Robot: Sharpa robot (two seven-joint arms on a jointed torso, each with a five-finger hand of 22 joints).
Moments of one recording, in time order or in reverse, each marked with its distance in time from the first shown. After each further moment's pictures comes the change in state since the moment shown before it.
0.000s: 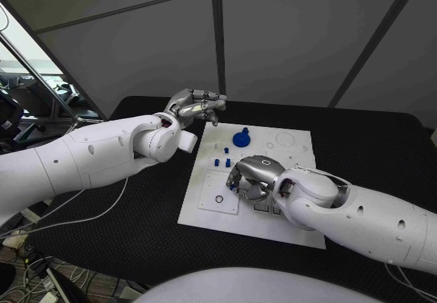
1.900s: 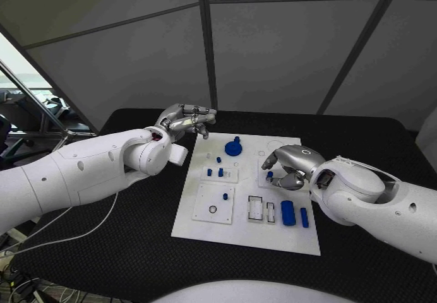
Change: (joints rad) left arm 0.000 0.002 -0.010 -0.016 0.001 0.018 -0.025; left_hand 0.000 0.000 -0.003 -0.003 0.000 -0.007 0.000 0.004 0.000 -0.011 0.004 0.005 0.002 -0.007 0.000 0.000 -0.003 0.000 0.000 0.000 0.000 -0.002; right arm 0.041 -0.237 0.060 0.083 -0.005 -0.017 -0.111; right_hand -0.092 -0.036 -0.089 -0.022 -0.003 -0.137 0.041 -0.048 -0.002 -0.236 0.057 -0.005 -0.055 -0.004 0.050 -0.024 -0.073 0.000 -0.079 0.050 -0.098 -0.135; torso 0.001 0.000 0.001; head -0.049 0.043
